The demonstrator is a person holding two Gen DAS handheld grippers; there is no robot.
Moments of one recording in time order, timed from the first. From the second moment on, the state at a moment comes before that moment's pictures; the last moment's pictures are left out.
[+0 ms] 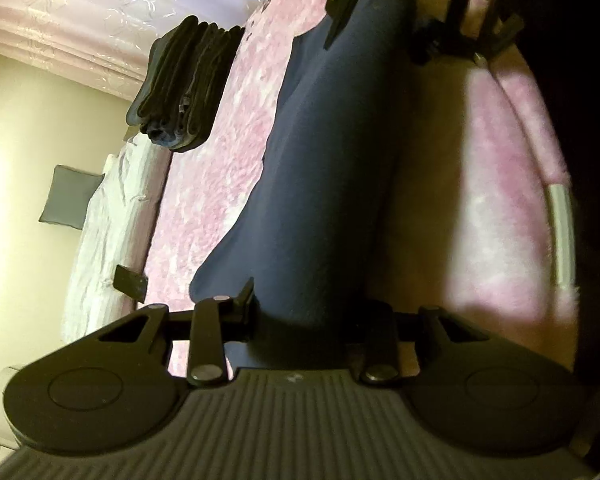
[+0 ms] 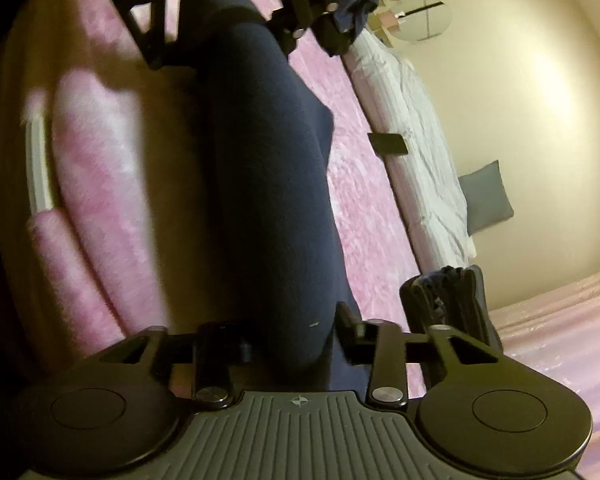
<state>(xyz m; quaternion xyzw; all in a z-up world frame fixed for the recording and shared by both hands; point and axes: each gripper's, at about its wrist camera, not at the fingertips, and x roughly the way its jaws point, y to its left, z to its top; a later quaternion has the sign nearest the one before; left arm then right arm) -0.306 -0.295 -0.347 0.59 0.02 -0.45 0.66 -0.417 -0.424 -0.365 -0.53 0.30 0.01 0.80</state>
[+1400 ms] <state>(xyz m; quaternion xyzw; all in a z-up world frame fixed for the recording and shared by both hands) -0.326 -0.439 -0.045 0.53 0.24 -0.60 0.55 -0.440 -0.594 -0.043 -0.37 0.45 0.14 0.80</state>
